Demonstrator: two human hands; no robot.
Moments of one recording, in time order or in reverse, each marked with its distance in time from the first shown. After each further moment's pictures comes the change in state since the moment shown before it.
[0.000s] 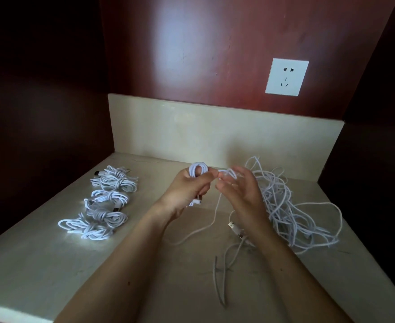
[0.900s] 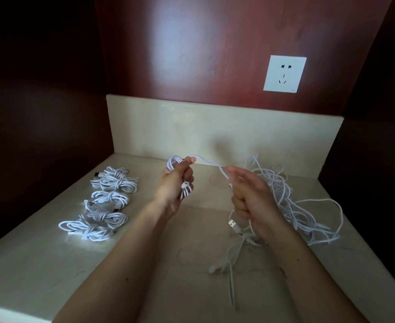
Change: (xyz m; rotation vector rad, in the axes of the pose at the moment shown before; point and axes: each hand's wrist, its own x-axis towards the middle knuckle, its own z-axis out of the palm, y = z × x) left_hand 0.018 -0.011 -0.014 -0.446 0.242 -0.130; right_hand 0.004 -0.017 -0.014 0.161 -0.071 0.224
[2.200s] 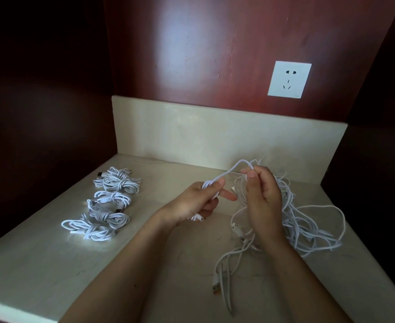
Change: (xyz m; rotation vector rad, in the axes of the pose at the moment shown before) left_hand -0.024 -0.007 0.007 0.583 -0.508 -0.078; right_hand 0.000 0.008 0.003 -0.312 0.294 -0.535
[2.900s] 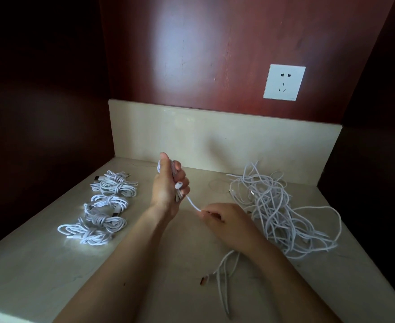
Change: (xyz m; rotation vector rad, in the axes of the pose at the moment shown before) left_hand 0.010 0.007 -0.021 -0.788 0.550 0.179; right_hand -0.016 0.018 0.011 -0.582 -0.703 -0.080
